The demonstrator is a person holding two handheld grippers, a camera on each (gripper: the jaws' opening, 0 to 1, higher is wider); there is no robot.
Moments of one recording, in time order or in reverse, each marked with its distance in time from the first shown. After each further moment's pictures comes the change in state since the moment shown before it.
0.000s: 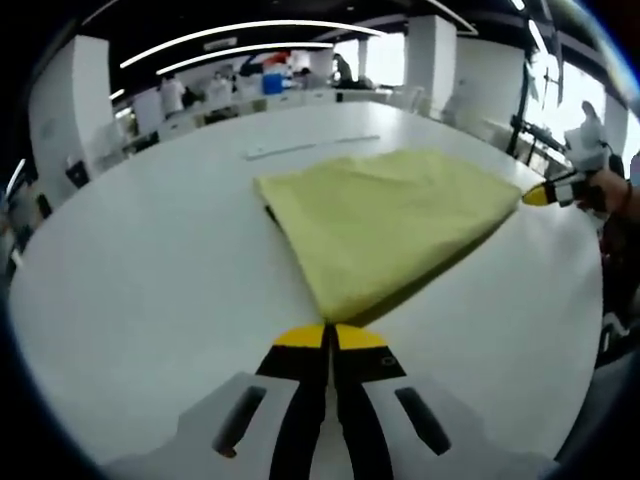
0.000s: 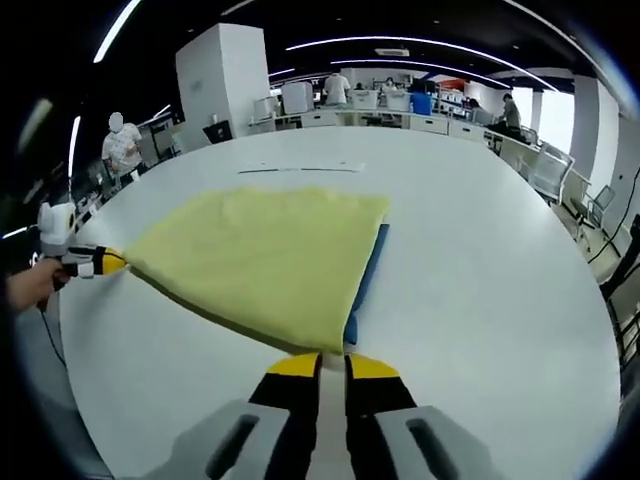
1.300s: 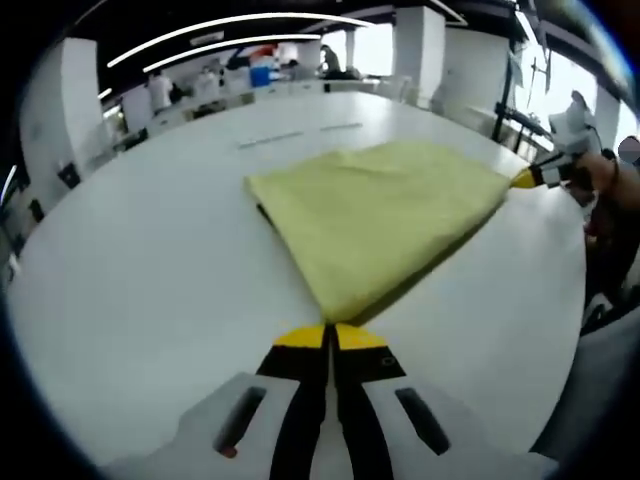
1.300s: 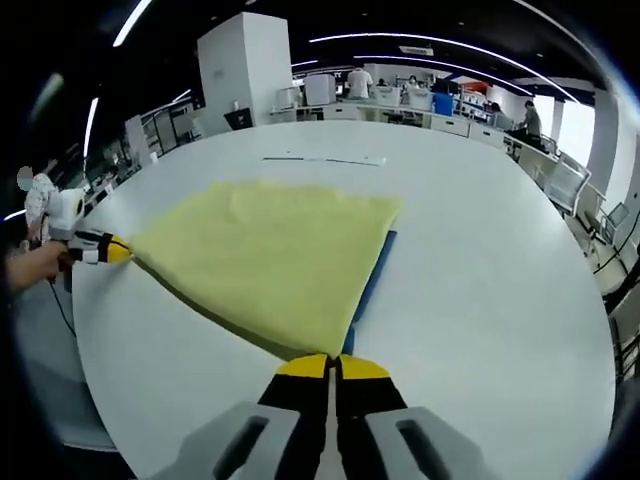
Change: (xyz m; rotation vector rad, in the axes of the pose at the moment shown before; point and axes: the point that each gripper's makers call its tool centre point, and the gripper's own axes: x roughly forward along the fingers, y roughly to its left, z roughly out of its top) left arm -0.036 -0.010 -0.031 0.029 0.051 -0.044; right arm -0.023 0.020 -0.021 -0.046 0.045 0.059
